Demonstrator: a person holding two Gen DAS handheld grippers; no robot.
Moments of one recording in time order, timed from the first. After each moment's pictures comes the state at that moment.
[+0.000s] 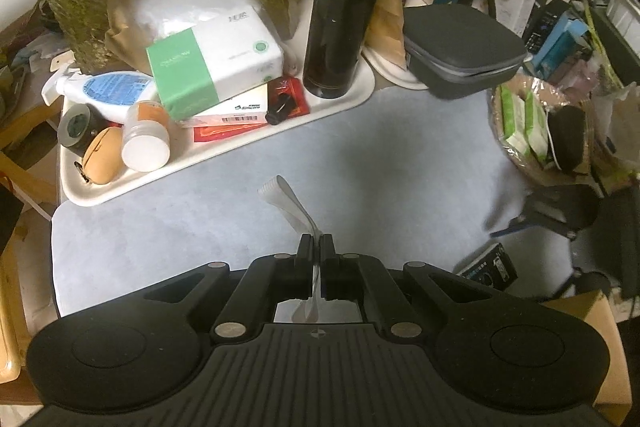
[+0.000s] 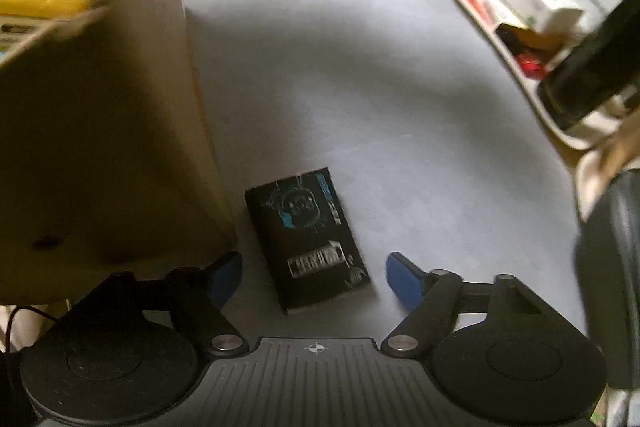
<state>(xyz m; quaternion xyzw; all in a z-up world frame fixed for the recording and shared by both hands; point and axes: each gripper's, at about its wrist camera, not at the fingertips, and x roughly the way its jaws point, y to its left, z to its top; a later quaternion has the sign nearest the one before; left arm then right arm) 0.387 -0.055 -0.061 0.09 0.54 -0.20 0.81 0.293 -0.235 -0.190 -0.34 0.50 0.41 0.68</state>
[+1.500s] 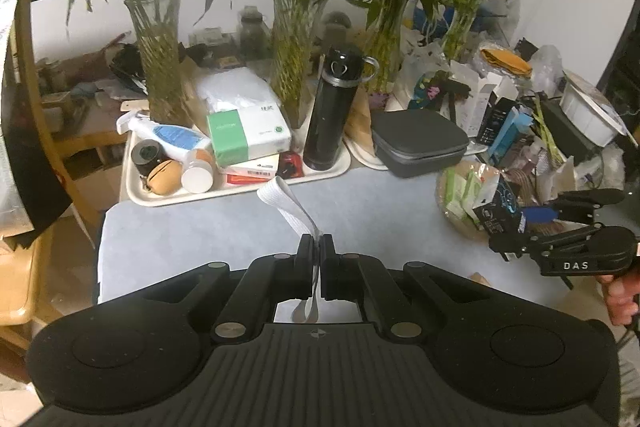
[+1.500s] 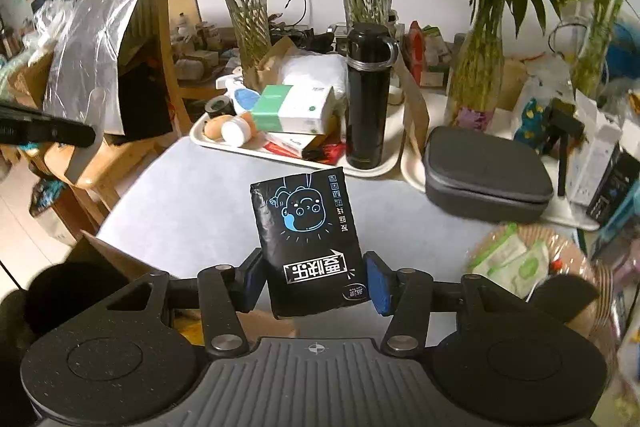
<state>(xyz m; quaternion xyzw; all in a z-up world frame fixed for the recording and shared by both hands) 0.249 -0.018 0.053 0.01 0.42 -0.18 0.89 0.225 -0.243 0.016 -0.01 0.43 0.11 0.89</state>
